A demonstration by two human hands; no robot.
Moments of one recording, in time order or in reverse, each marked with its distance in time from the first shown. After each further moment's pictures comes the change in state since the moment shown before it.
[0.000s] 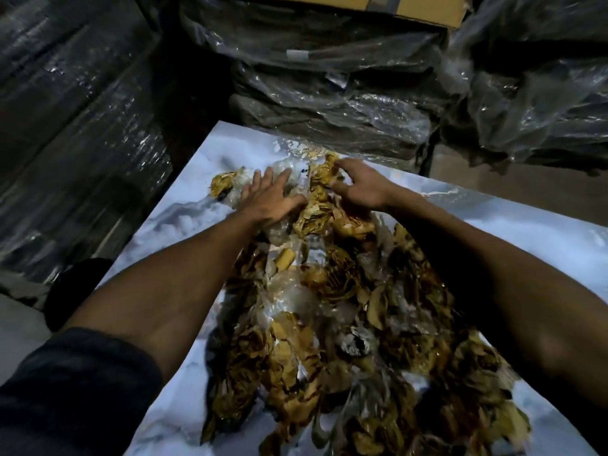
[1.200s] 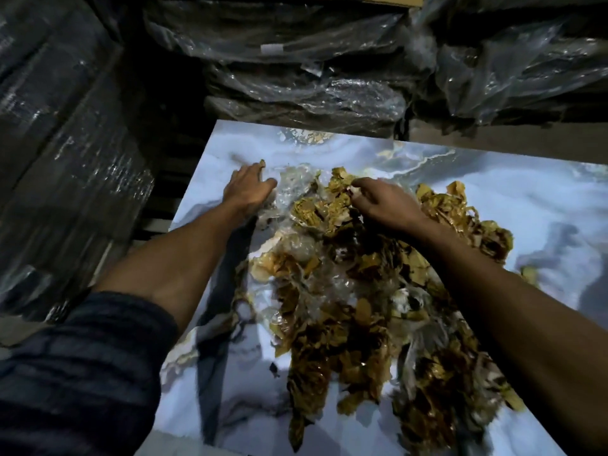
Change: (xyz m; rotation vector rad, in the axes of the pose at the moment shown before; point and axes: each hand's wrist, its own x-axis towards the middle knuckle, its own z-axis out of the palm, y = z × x) left_hand 0.018 -0.096 -0.019 -0.148 0.092 0.060; right_hand -0.096 -0.075 0.053 0.033 0.213 0.227
